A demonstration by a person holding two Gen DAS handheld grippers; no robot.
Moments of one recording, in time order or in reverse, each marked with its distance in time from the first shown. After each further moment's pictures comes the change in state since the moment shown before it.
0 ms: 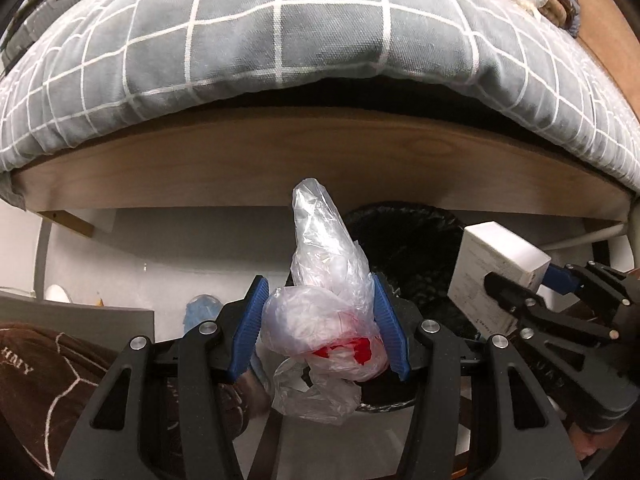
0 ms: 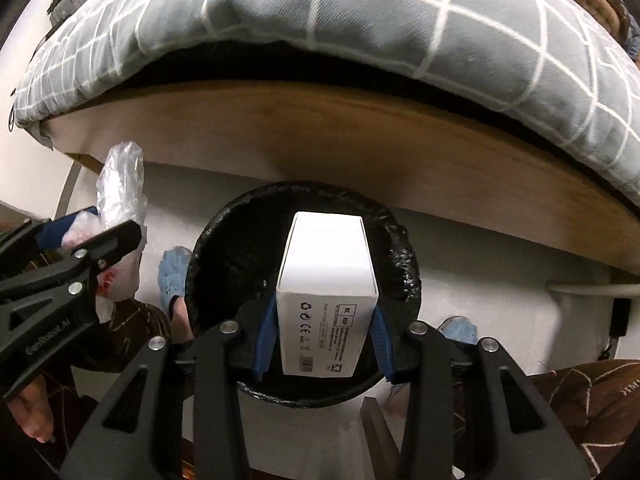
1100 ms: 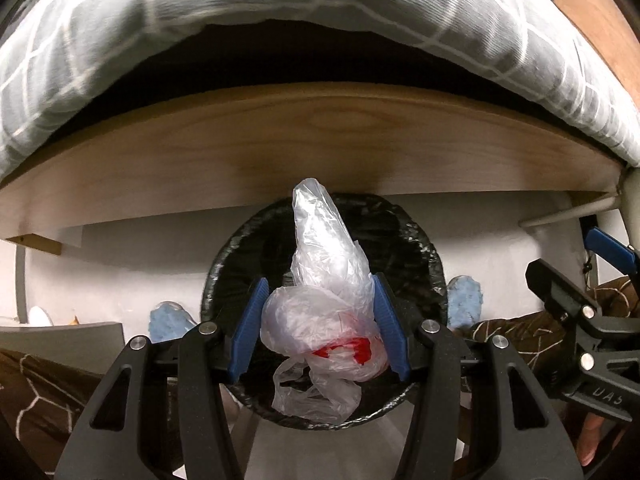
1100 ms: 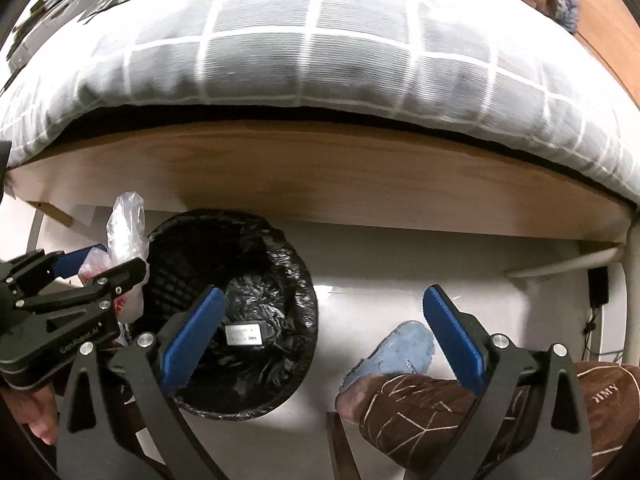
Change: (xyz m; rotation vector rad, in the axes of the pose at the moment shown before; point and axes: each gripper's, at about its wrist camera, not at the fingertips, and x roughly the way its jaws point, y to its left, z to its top) left arm 0.050 -0.052 0.006 0.093 0.061 -0.076; right arm -0.021 -0.082 -0.018 0.159 -0.103 -0.136
